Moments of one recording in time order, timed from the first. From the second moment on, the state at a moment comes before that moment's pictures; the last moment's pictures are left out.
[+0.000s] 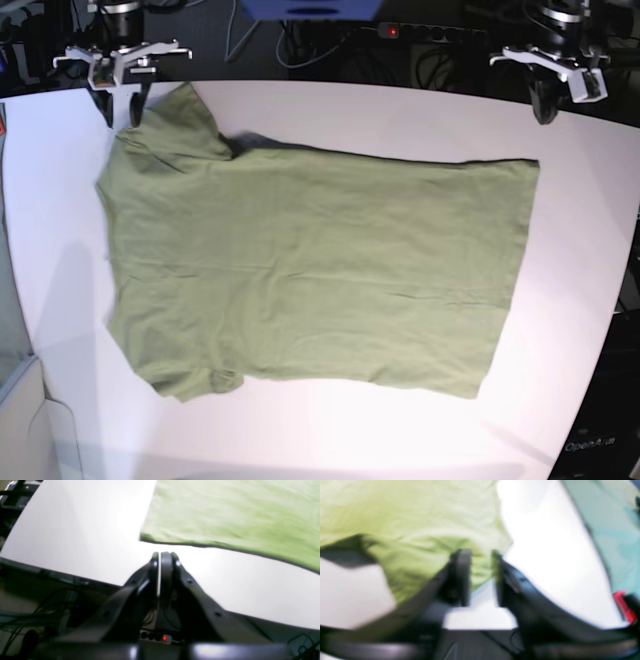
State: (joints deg) left arm 52.9 -13.7 -17.3 110.0 -25.9 -4.0 1.1; right arm -50.2 2.8 12.0 103.4 0.7 1.2 15.0
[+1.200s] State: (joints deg) left arm 51.1 -13.8 -25.0 109.9 -25.7 -3.8 1.3; right arm -42.9 1.1 7.8 88.3 12.9 1.1 15.8
